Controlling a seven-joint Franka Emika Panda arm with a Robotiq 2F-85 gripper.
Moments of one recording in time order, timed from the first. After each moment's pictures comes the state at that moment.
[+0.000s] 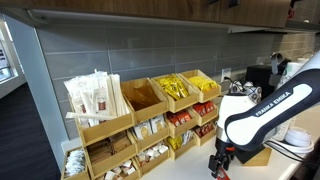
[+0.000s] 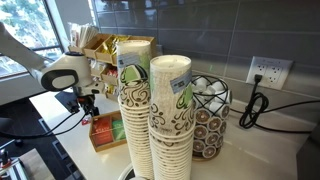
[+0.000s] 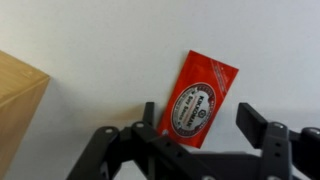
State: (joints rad) arm 0.14 -0.18 0.06 -2.75 0.25 2.58 -0.02
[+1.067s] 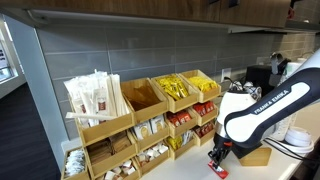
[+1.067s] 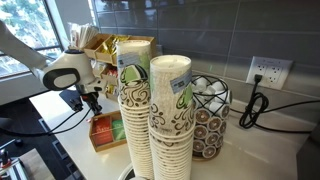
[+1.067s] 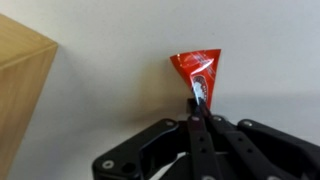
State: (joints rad) arm 0.11 -0.18 0.06 -2.74 0.24 2.65 -0.01
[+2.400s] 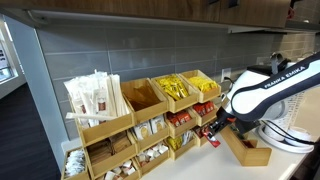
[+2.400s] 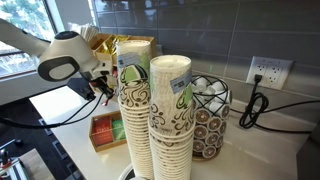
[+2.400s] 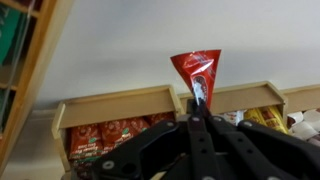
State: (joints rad) arm 0.15 -0.33 -0.10 -2.72 0.33 2.78 -0.26
